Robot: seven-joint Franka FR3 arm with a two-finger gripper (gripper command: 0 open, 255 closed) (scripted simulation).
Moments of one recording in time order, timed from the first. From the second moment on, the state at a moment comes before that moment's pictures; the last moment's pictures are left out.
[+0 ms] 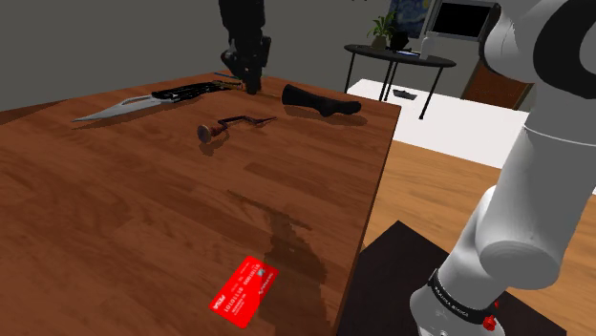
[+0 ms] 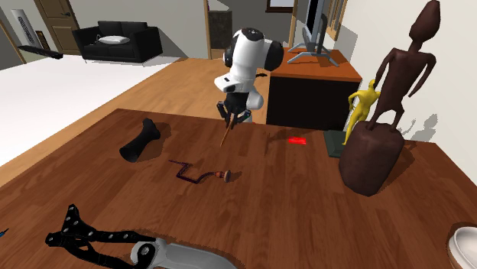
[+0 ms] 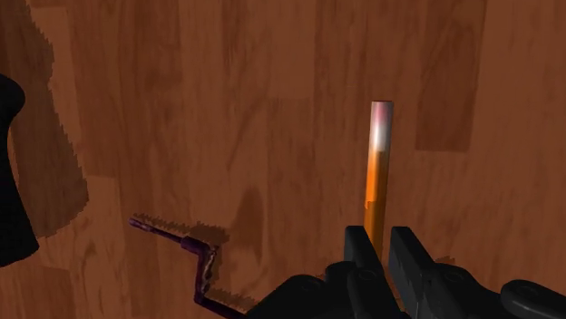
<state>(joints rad) 0.21 0.11 0.42 -1.37 -0.27 1.41 0.19</state>
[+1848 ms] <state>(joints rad) -0.10 -0.23 0.00 -1.80 -0.21 1.66 -0.50</state>
